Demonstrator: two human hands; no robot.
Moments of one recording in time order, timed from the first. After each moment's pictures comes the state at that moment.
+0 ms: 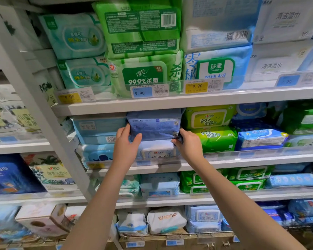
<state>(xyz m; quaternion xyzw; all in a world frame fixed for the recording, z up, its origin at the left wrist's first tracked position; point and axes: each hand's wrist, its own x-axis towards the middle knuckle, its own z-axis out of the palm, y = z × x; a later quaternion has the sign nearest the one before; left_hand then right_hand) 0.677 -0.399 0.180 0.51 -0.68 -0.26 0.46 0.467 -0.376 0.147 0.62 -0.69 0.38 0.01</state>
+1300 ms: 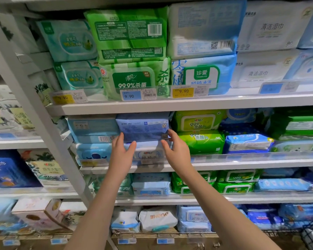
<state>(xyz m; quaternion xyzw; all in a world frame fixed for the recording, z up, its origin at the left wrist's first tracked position) 0.661 -0.364 0.175 0.57 -0.64 -0.29 0.43 0.484 -0.339 0.163 0.60 -0.63 0.49 -0.09</state>
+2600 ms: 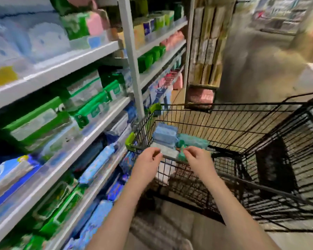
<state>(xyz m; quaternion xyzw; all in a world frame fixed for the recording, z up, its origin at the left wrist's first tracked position) 0.151 -0.077 0.088 0.06 -0.90 -0.42 0.04 0.116 0.105 0.077 0.04 -0.89 0.45 0.00</state>
